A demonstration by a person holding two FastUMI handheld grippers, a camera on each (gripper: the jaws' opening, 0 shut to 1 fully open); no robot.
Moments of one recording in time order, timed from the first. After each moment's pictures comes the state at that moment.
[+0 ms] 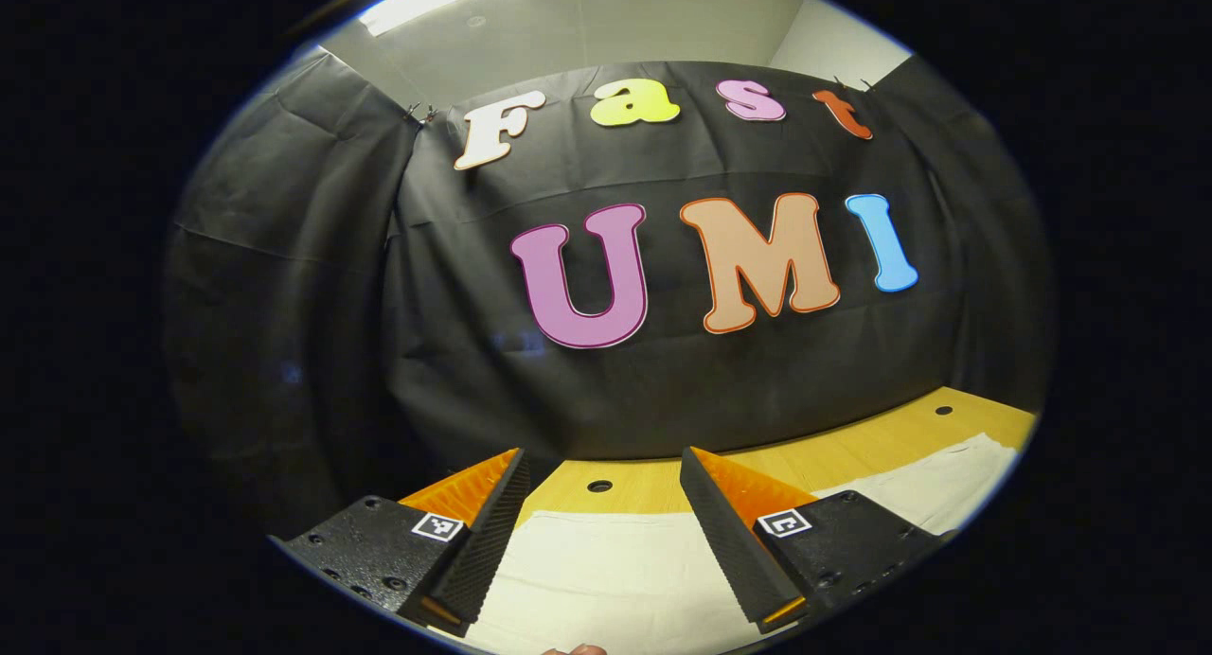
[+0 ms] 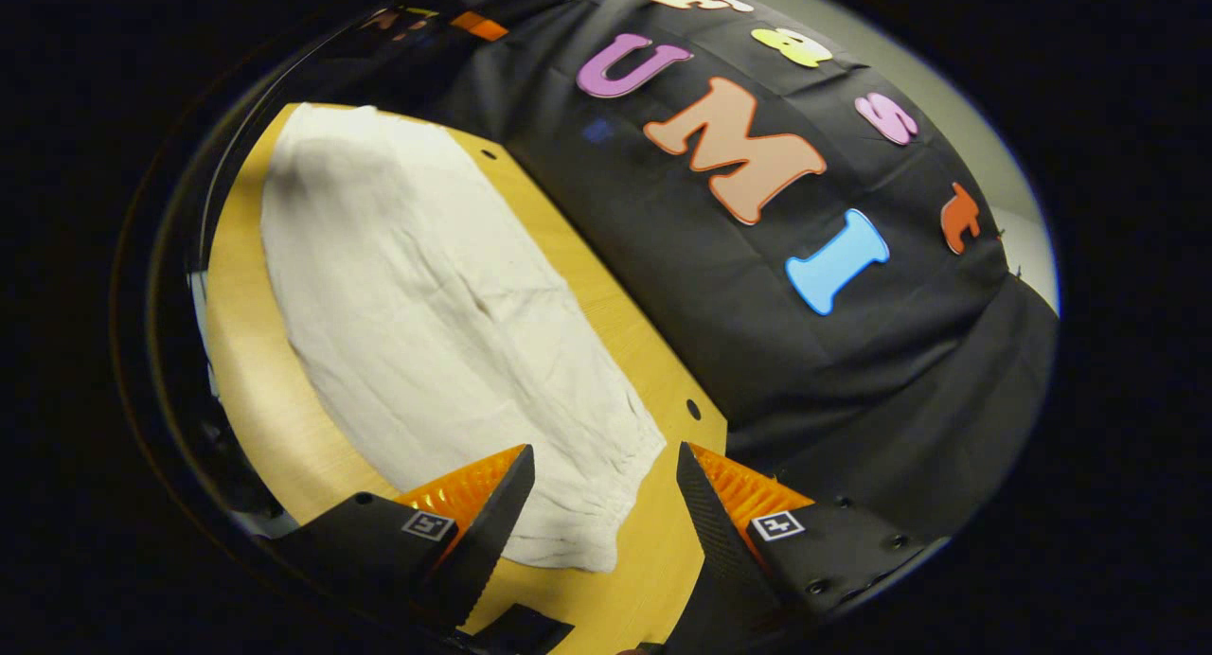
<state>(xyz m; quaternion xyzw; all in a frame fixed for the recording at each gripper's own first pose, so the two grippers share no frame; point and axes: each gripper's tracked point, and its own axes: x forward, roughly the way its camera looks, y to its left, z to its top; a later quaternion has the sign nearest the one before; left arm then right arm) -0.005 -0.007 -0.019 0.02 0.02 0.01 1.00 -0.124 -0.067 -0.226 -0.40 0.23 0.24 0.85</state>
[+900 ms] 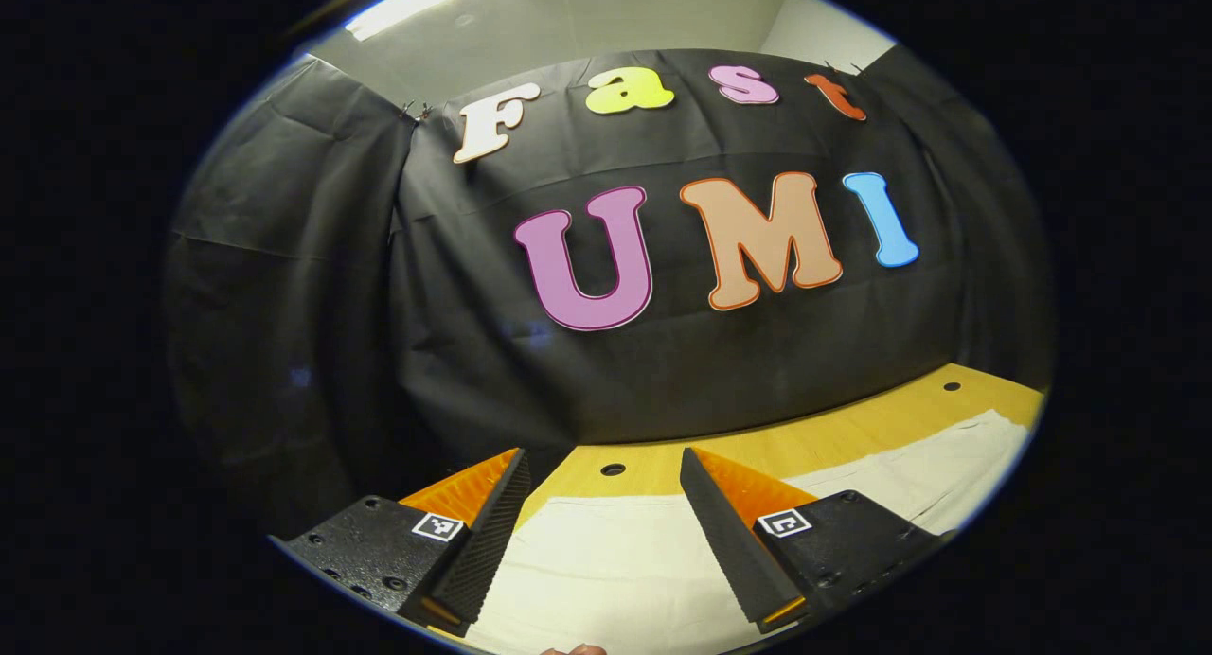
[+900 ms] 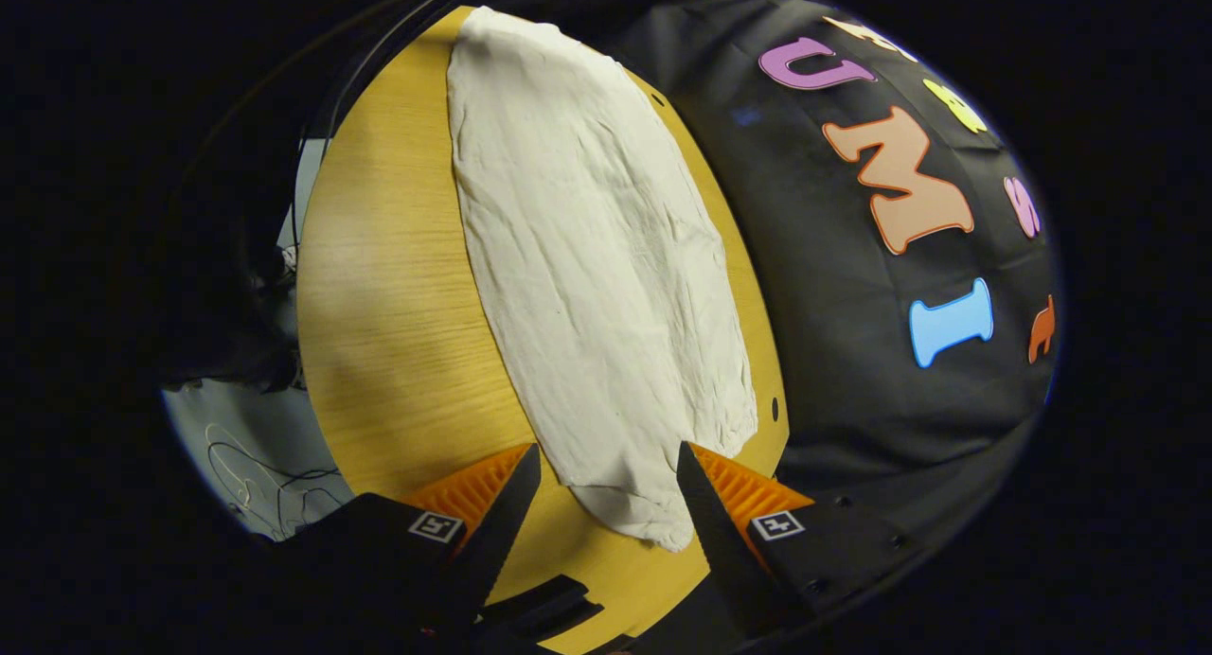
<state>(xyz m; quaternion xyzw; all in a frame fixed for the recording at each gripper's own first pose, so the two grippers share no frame) -0.019 0.003 -0.041 0.04 0.05 0.02 1.00 -0.180 -0.066 -0.312 -0.52 0.28 0.35 0.73</state>
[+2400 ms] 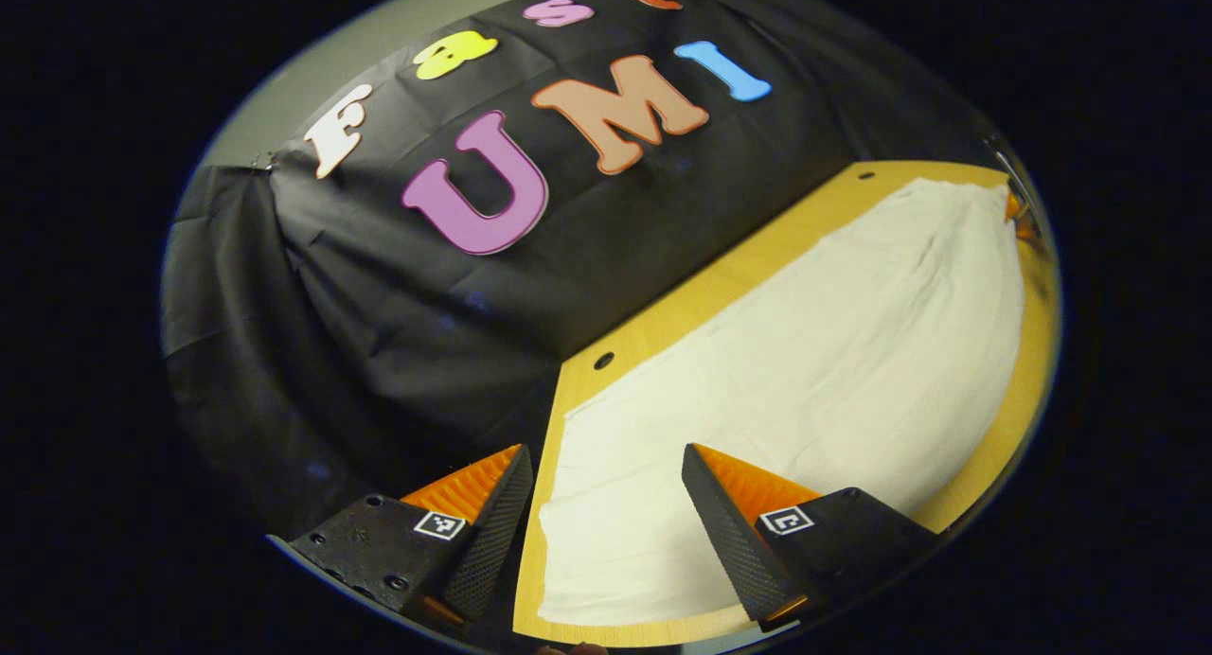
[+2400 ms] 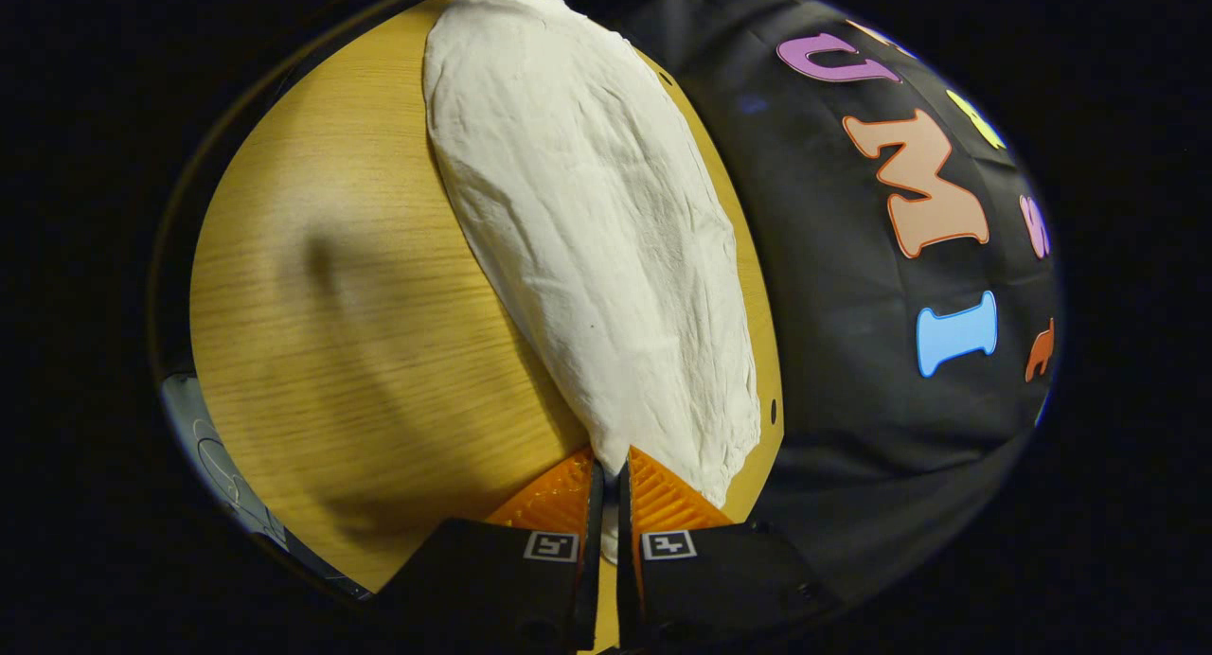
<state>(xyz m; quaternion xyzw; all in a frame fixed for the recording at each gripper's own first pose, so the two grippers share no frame) -0.091 0.045 -0.175 0.28 0.19 -0.11 0.93 -0.153 -0.043 -0.342 -0.55 0.29 0.32 0.72</state>
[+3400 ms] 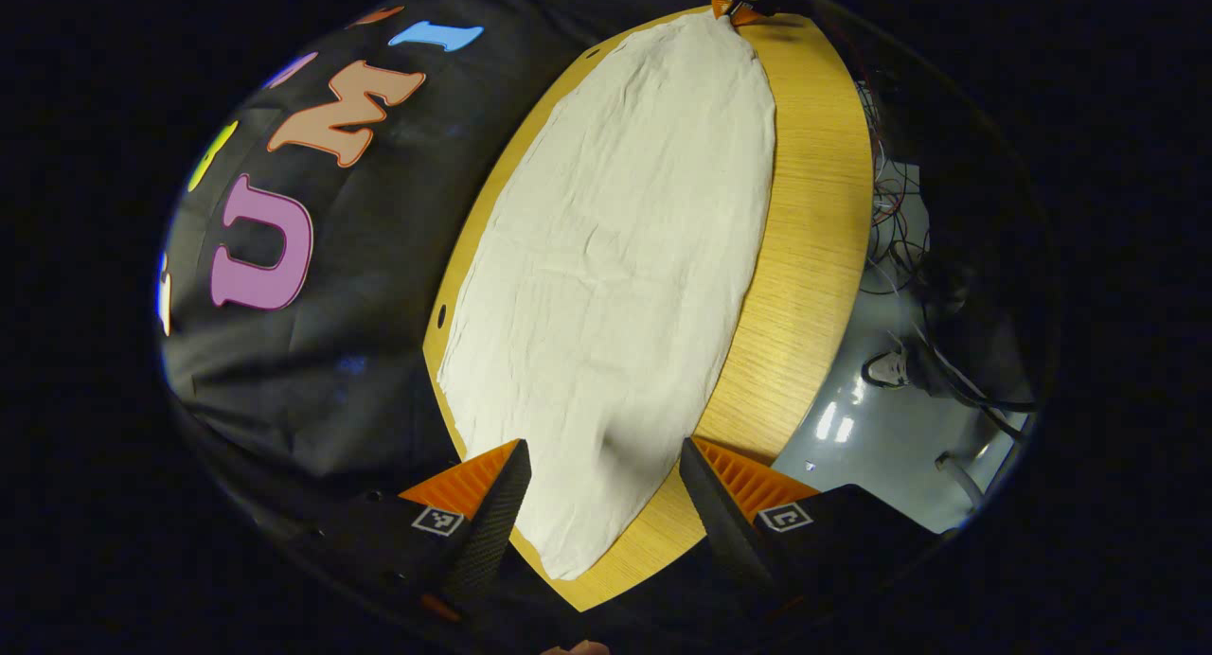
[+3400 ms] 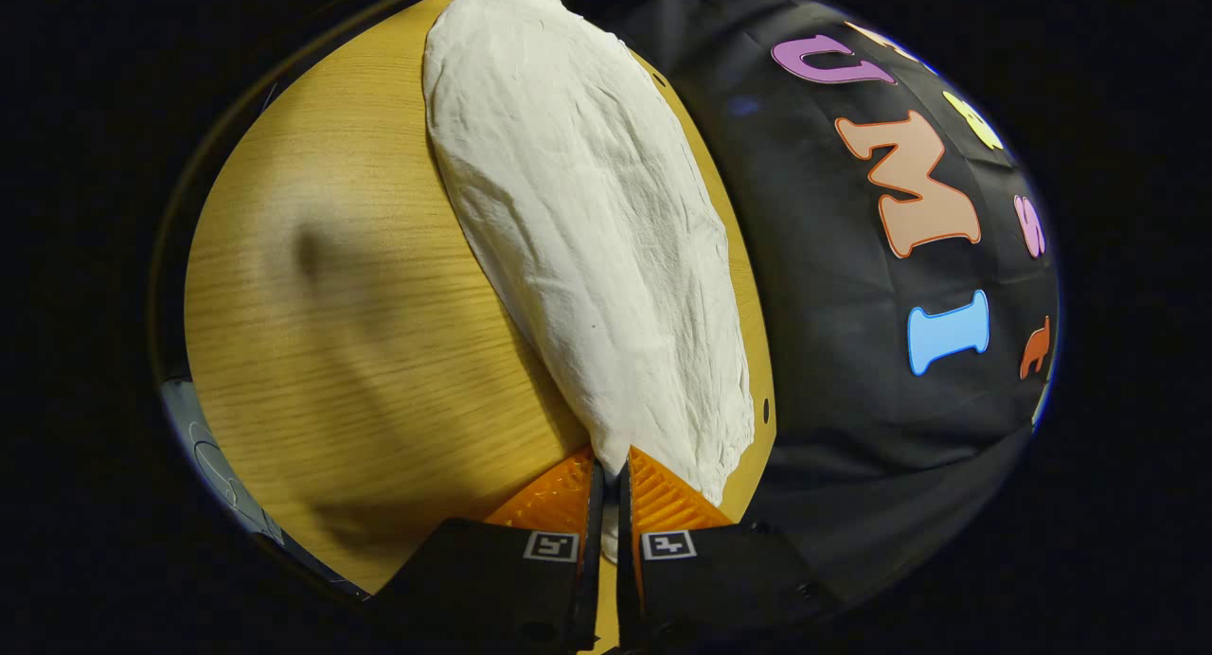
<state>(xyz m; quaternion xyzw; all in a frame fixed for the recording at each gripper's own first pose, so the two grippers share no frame) -0.172 0.065 -0.292 0.50 0.29 -0.33 0.75 -0.152 -0.043 -0.341 -0.55 0.28 0.31 0.73</state>
